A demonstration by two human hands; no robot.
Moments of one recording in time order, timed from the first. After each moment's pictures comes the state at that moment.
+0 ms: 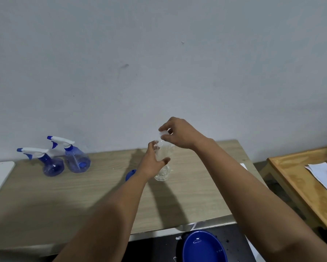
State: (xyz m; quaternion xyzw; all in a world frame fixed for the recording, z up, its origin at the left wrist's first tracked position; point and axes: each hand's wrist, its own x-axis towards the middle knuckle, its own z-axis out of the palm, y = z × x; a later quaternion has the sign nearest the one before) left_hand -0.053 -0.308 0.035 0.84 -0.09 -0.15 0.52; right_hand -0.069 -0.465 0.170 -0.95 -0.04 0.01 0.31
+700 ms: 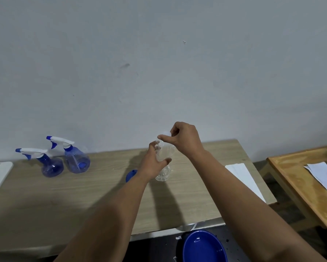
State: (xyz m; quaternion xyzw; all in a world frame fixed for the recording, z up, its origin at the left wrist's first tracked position) left_hand -0.054 -0.309 0.035 0.83 -0.11 -0.15 0.52; right_hand -0.079 -0.459 0.136 -0.91 0.10 -0.14 0.39
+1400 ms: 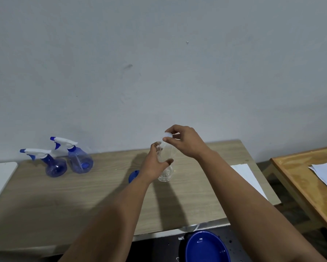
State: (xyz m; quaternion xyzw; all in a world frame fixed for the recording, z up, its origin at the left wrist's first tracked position) left_hand -0.053 -0.303 0.033 0.83 -0.09 -0.16 0.53; right_hand -0.080 -0.465 0.133 -0.90 0.01 -0.04 0.44
